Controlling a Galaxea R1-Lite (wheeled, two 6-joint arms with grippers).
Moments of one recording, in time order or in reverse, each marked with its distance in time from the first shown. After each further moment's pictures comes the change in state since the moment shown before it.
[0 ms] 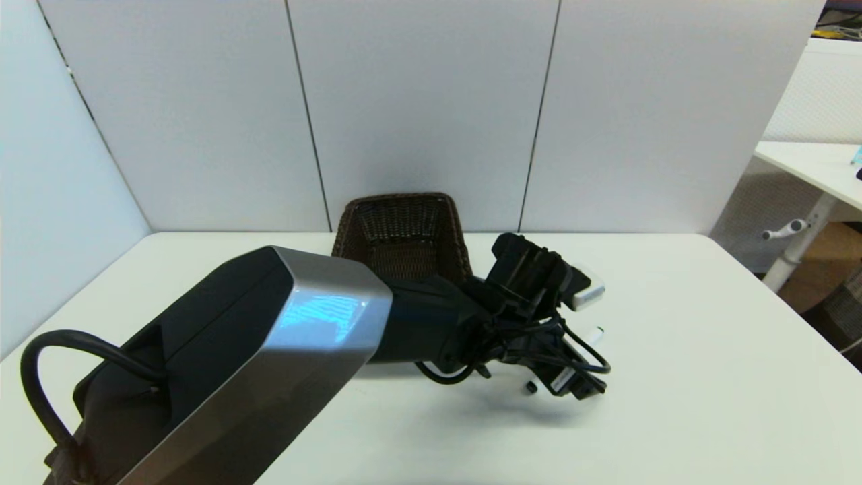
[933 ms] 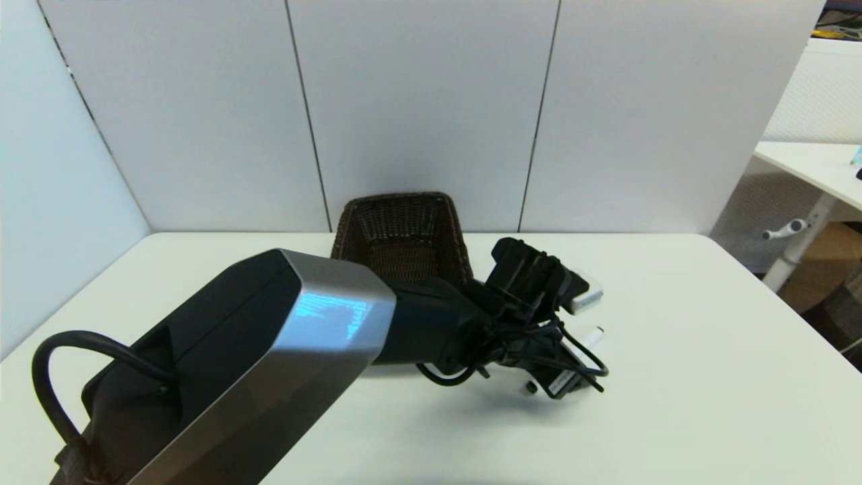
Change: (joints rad) left arm 0.002 0.013 -0.001 0.008 -0.004 0.004; right arm 0.000 0.000 0.000 0.000 0.000 0.000
